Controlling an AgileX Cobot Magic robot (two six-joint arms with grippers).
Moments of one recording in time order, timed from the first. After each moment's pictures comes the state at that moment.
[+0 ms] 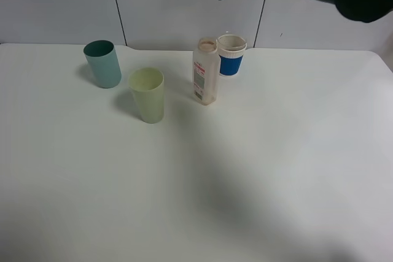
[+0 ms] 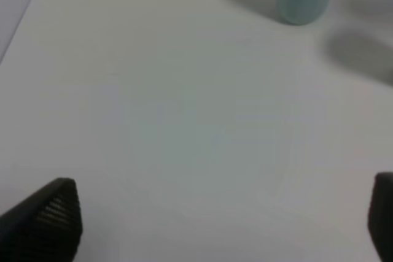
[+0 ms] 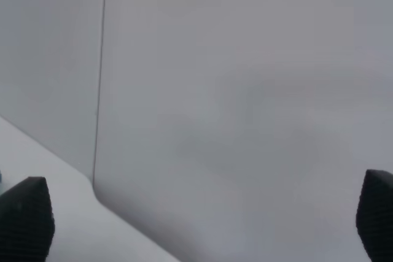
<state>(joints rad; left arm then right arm) 0.03 0.00 -0.51 0.03 1.05 -0.02 0.52 1.52 -1.00 -0.01 -0.36 -0.23</state>
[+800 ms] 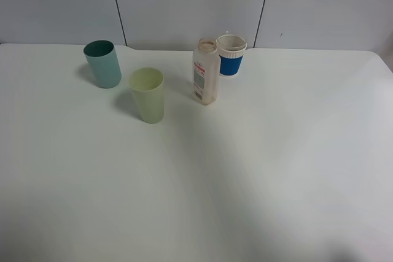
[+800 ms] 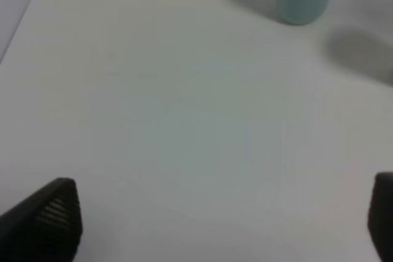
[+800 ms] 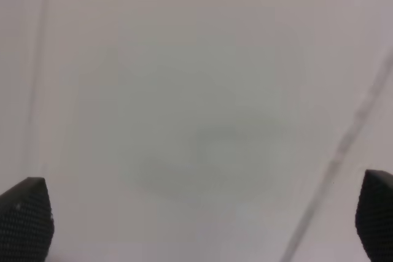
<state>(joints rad) 0.03 0.00 -0.51 0.03 1.05 -0.02 0.41 1.15 -1.00 -0.06 -0.14 -0.24</state>
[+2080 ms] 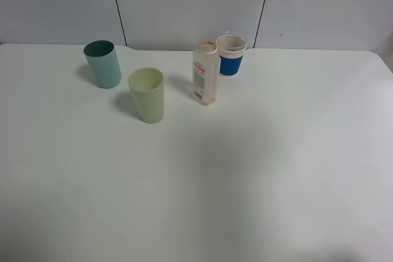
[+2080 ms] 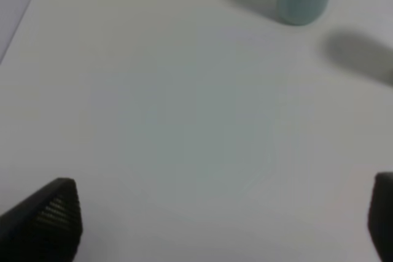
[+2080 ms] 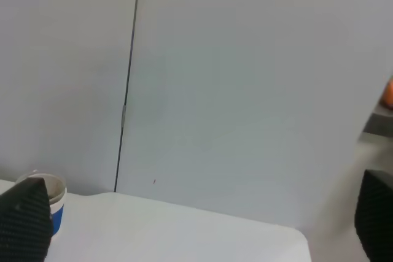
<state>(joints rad) 0.03 0.00 -0.51 0.03 1.05 -0.02 0.14 0.44 -1.00 -0.12 0.71 -0.15</state>
